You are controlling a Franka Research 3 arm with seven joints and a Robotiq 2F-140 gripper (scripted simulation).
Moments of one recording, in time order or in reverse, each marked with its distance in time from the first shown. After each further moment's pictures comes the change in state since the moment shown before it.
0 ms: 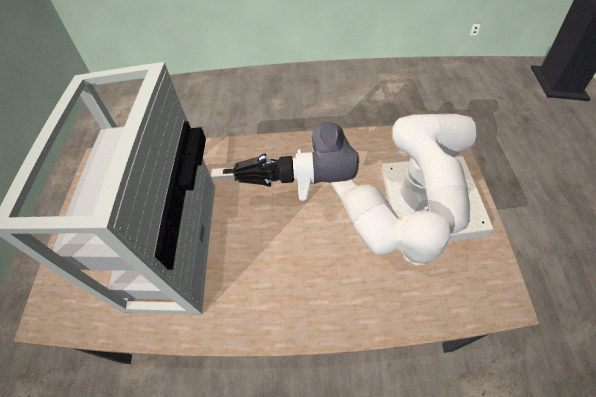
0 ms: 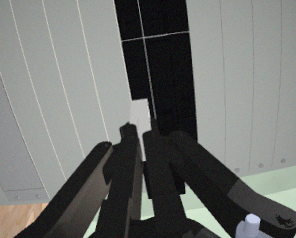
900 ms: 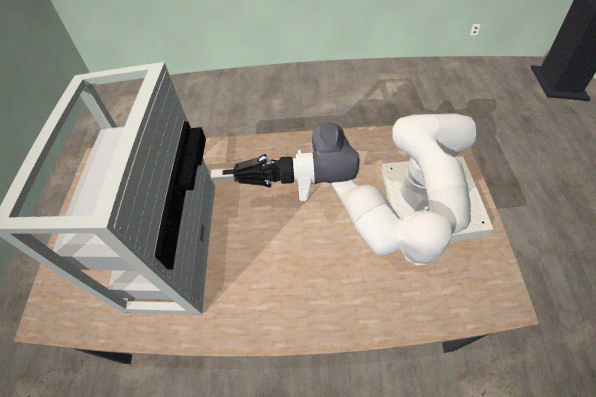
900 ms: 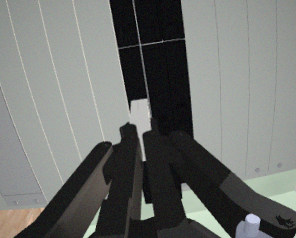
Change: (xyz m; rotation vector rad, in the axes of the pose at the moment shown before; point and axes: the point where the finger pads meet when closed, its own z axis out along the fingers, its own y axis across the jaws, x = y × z) arm 0.007 0.005 -0.001 -0.008 0.012 0.000
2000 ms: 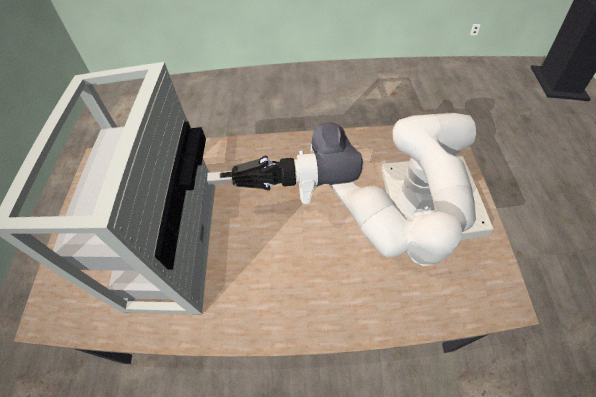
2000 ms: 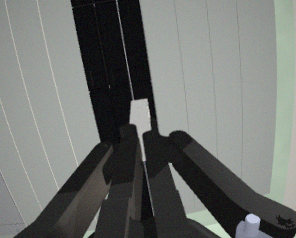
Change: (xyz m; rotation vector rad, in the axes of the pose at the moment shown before) arm 0.042 0.041 -0.005 -0.066 0.068 -0.002
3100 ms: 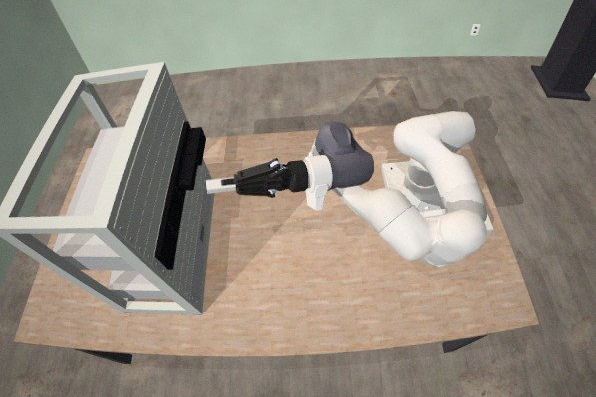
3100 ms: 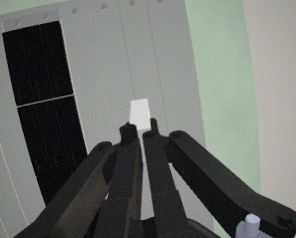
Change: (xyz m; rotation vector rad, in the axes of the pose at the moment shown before) arm 0.094 0.094 -0.020 -0.146 0.154 -0.002
